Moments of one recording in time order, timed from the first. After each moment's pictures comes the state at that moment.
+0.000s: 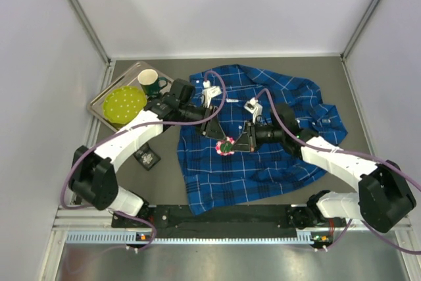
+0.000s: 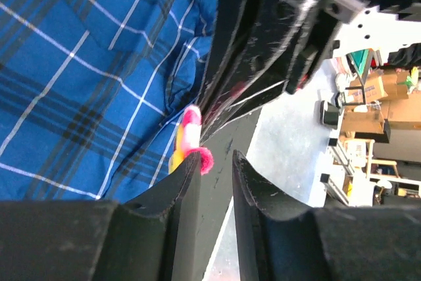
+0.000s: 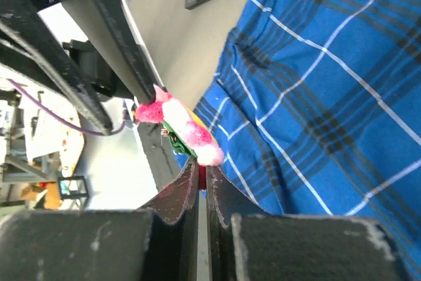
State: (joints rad) left arm -0.54 1.49 1.18 -0.52 0.90 -0.29; right arm 0.59 1.24 0.71 -0.01 -0.72 0.48
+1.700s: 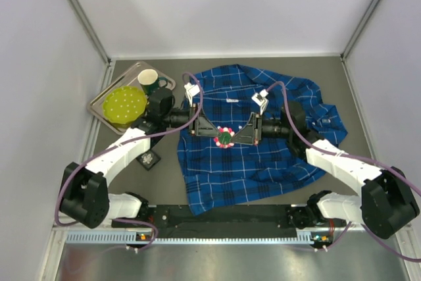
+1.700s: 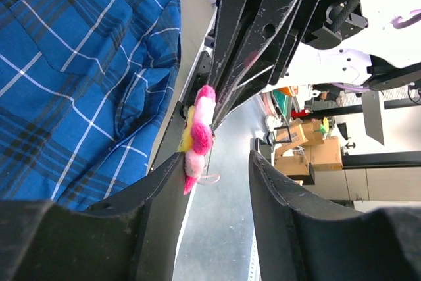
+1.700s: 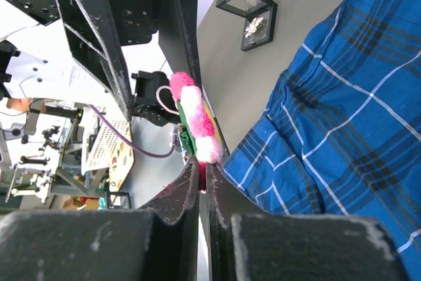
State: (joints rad) left arm -0.43 1.29 0.85 0.07 1.06 -0.77; right arm 0.53 1.19 0.65 0.29 -0.85 0.75
